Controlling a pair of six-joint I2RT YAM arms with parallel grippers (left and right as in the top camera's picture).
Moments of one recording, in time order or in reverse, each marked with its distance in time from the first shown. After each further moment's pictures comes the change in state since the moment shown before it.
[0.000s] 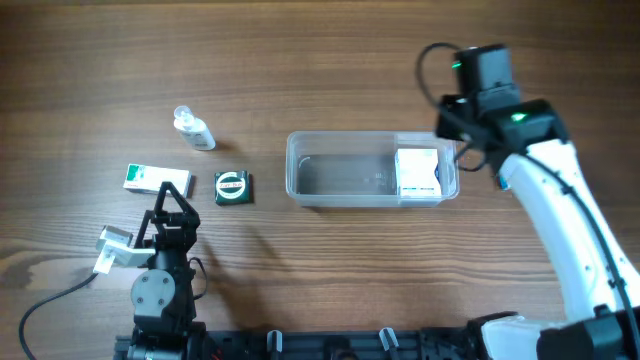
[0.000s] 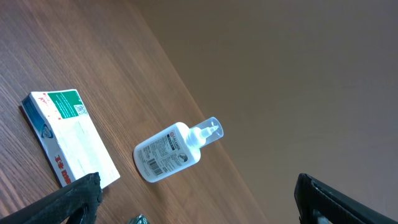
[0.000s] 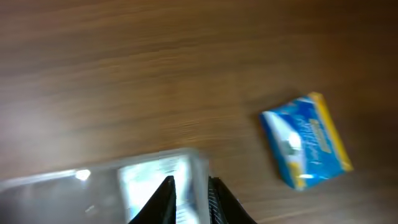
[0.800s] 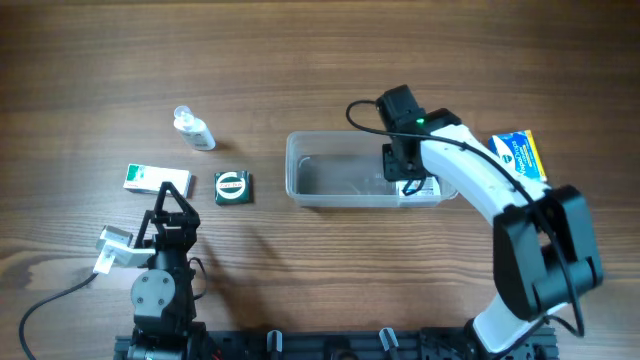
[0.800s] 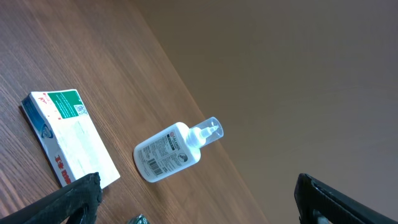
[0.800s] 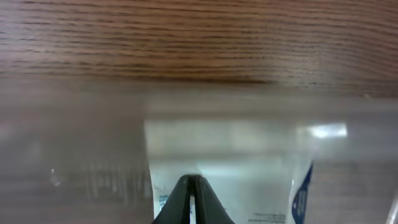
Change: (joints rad) left arm 0.000 0.000 0.000 0.000 0.000 0.000; right arm 0.195 0.343 -0.152 0.096 -0.053 0.027
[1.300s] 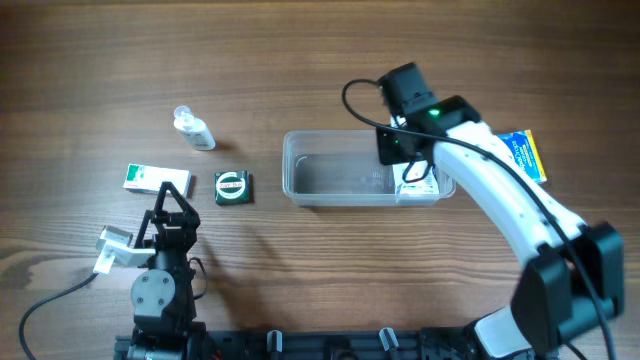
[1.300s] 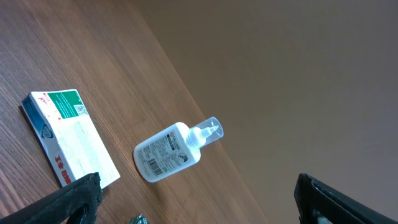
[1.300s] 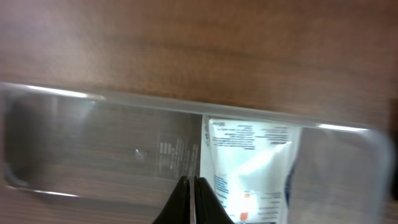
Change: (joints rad) left arm 0.000 0.000 0.000 0.000 0.000 0.000; right arm 0.018 -0.145 0.124 -0.074 -0.090 -0.077
